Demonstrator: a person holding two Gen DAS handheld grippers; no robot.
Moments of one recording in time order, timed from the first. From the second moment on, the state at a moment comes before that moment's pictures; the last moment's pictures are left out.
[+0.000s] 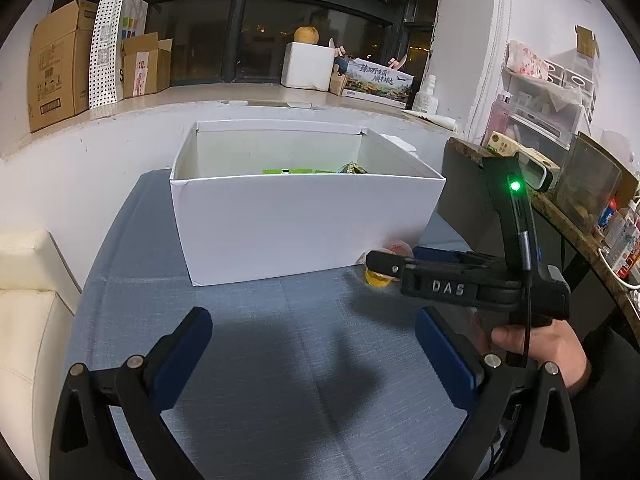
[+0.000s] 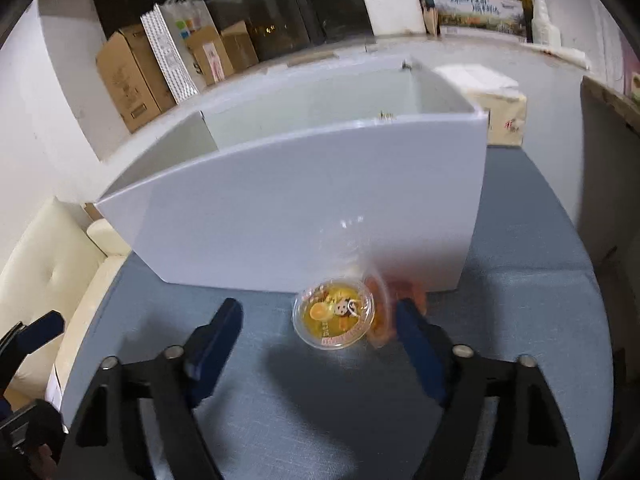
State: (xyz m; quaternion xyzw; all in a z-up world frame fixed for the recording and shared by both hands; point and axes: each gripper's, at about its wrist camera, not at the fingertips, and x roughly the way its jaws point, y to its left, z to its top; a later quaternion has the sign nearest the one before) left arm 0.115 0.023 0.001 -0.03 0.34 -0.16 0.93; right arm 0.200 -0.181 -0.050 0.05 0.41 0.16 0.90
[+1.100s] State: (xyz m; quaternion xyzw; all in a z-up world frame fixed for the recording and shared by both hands) left arm 0.114 0.023 -0.001 -0.03 0.35 -0.17 0.92; right arm 0.197 -0.179 -0.065 0.05 0.41 0.14 0.90
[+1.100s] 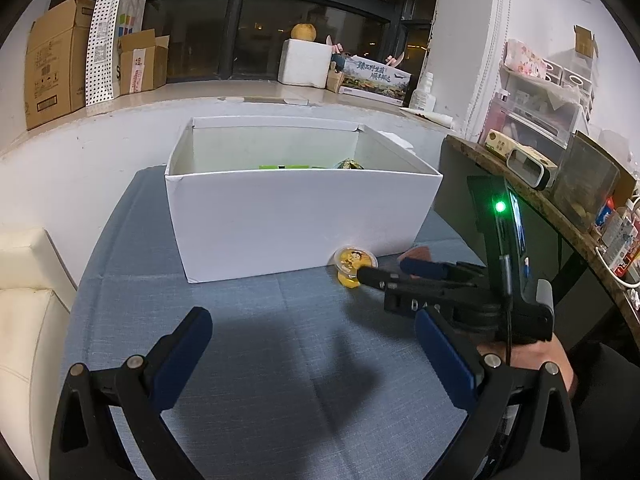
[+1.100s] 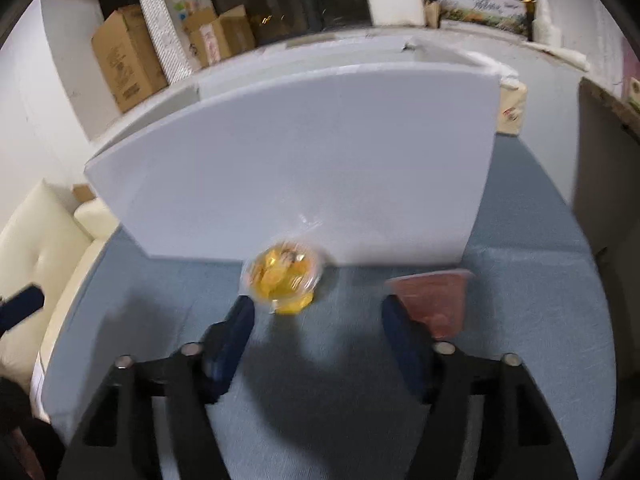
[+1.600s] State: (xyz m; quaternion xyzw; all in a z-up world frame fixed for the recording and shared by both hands) left arm 0.116 0.023 -0.003 -0.03 0.35 -0.16 0.92; right arm 0.219 -0.152 -0.073 0.04 0.43 0.18 0.88
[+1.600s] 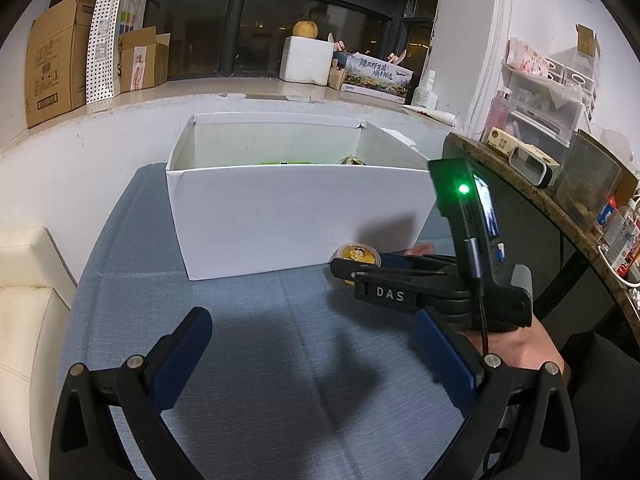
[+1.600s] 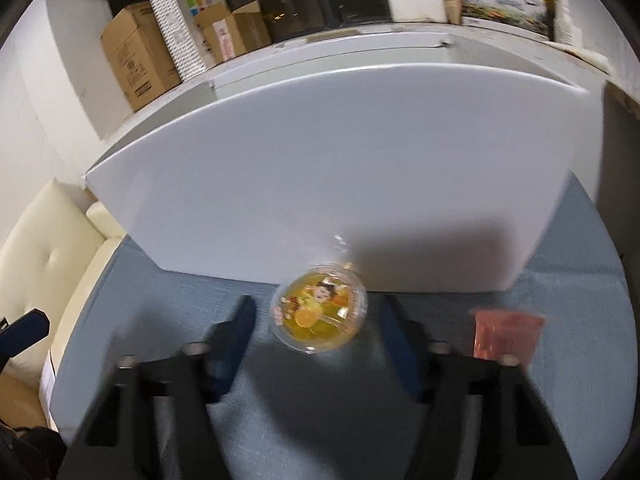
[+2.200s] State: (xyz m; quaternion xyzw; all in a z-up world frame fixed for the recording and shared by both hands) left arm 0.137 -0.031 -0.021 0.00 0.39 -0.18 0.90; right arm 0.118 -0.256 0.003 0.11 0.35 0.18 0.91
